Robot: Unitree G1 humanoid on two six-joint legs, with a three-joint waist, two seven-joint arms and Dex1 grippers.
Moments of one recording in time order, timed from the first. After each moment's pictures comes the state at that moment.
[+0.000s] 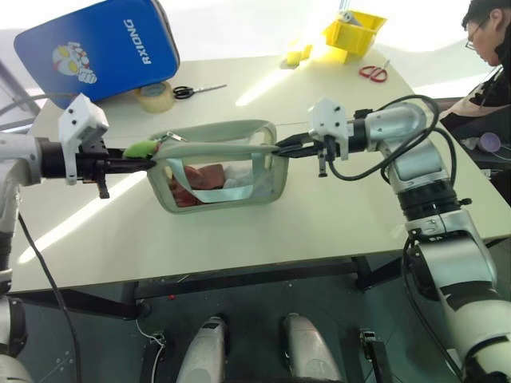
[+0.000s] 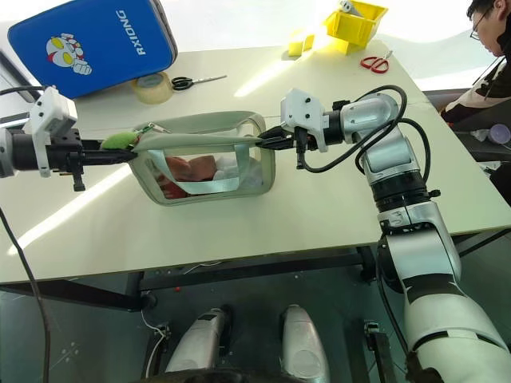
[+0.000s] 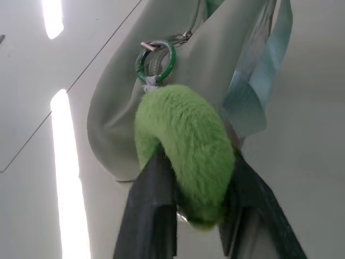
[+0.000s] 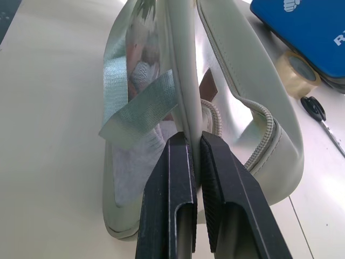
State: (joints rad) left arm -0.65 1.05 0.08 0.15 -0.39 0.52 -1.27; right arm -1.04 -0.55 0.19 0.49 0.12 -0.04 1.34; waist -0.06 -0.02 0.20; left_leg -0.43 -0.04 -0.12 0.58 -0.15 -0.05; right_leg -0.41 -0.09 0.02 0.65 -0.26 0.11
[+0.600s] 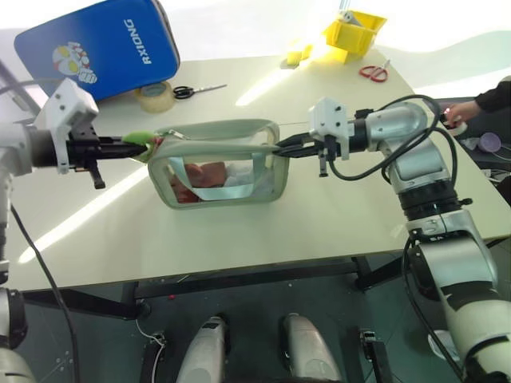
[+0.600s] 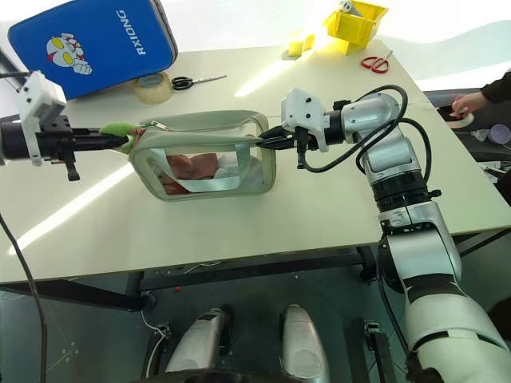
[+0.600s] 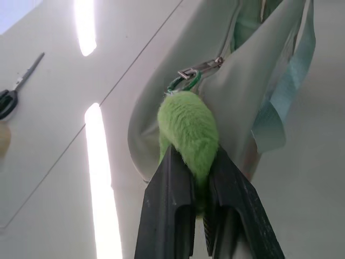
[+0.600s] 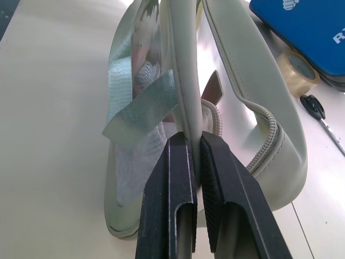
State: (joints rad) left arm -0.74 1.05 0.09 0.20 -0.38 0.52 -1.26; right arm -1.04 -0.55 0.19 0.49 0.12 -0.04 1.34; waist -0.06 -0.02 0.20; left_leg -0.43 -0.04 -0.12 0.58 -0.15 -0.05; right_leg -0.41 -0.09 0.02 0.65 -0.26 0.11
